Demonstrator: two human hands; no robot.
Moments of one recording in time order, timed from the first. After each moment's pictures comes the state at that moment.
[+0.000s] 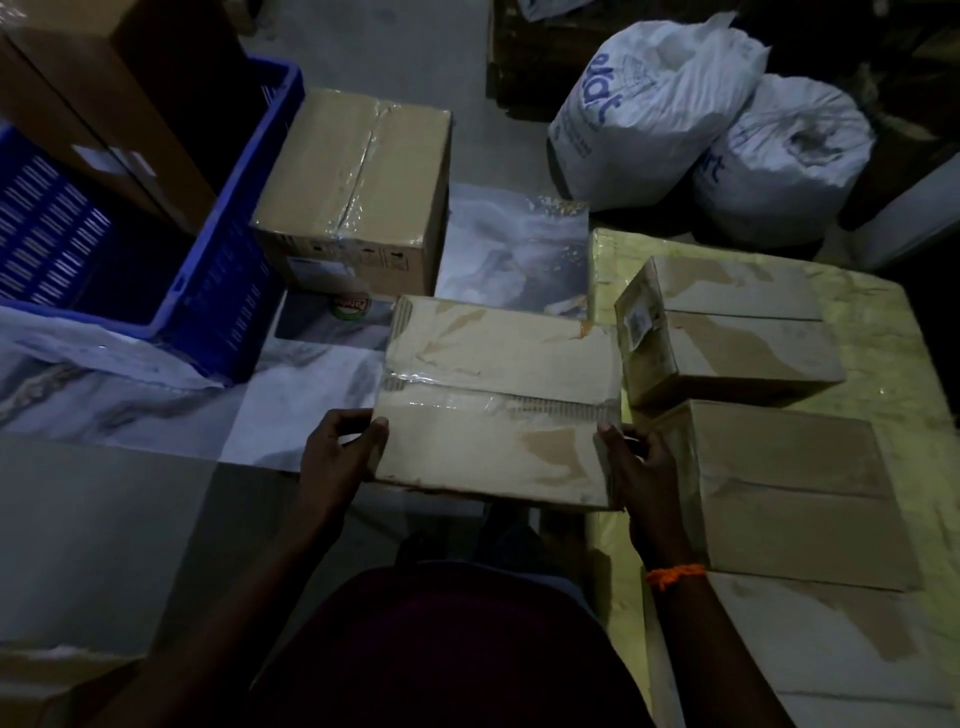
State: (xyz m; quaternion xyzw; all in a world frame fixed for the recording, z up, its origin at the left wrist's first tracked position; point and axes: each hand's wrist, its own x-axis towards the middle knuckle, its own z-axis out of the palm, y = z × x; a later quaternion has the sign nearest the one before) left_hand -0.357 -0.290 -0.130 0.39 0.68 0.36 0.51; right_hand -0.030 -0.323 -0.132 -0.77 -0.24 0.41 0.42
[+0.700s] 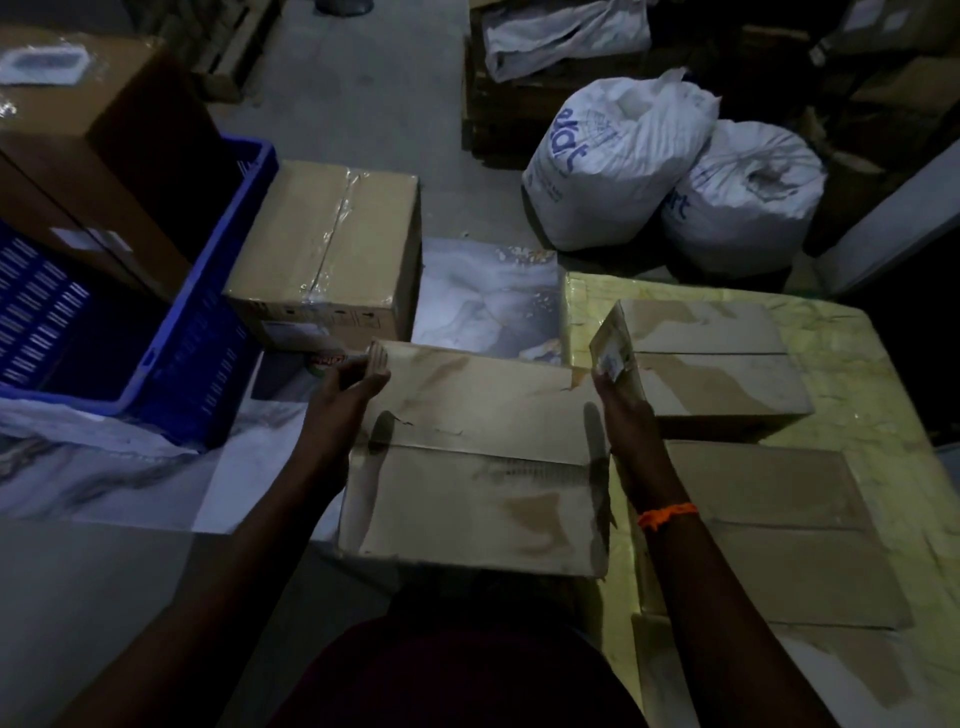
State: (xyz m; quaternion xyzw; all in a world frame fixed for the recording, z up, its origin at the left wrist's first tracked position) left_hand -0.306 -0.183 -0.073 0.36 0.62 0.44 0.54; right_hand -0.007 -0.219 -0.075 -0.76 -0.31 0.42 0.38
